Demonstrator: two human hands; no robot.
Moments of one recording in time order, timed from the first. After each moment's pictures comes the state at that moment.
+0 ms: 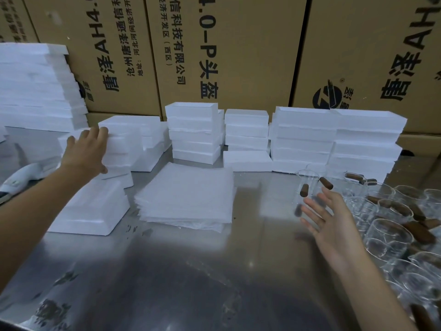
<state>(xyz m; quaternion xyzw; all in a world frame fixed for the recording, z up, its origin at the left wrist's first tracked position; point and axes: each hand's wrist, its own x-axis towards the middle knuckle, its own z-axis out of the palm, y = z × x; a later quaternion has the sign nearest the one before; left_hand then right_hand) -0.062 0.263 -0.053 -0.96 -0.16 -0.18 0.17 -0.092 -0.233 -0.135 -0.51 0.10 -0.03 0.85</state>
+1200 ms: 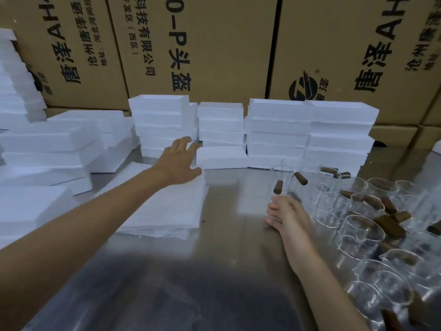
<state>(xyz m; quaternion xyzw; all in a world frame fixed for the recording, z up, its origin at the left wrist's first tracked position) 0.036 0.041 -0.096 -0.98 0.10 -0.14 -0.03 -0.062 -0.222 -0.161 -0.60 0.12 -0.09 0.79</state>
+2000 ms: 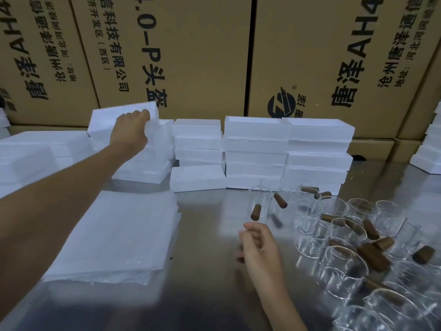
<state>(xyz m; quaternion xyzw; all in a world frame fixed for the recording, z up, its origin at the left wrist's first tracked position) 0.141 0.078 -0.020 -0.94 -0.01 -0.35 -0.02 -0.046 -0.215 -0.181 -0.68 0.09 -0.13 0.71</state>
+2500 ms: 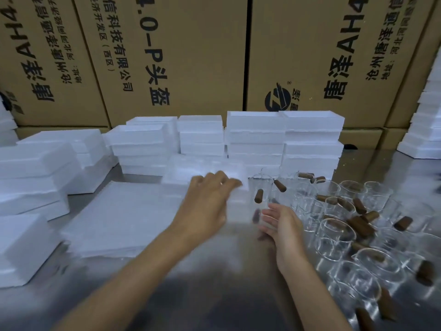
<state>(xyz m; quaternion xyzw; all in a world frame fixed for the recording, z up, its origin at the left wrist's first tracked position) -0.062 -0.063 -0.096 -0.90 0.28 -0.29 -0.14 -0.056 -0.238 -0.157 -0.54 0.20 -0.13 0.81</state>
